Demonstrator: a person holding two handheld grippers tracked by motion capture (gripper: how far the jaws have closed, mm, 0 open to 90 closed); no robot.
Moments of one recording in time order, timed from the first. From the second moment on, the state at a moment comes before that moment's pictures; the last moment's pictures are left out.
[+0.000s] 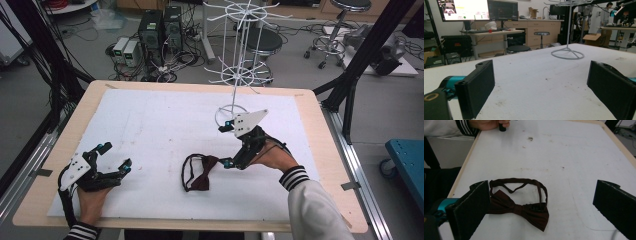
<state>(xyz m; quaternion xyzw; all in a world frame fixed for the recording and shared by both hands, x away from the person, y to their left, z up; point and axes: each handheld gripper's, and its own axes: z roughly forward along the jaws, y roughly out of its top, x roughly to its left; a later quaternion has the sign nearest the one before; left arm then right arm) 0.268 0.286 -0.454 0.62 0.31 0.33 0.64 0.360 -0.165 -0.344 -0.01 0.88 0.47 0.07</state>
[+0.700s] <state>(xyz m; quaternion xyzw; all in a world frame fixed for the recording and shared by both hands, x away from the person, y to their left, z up) 0.268 0.287 -0.454 0.62 0.32 0.33 0.64 0.366 -0.120 -0.358 -0.07 0.91 0.40 0.03</state>
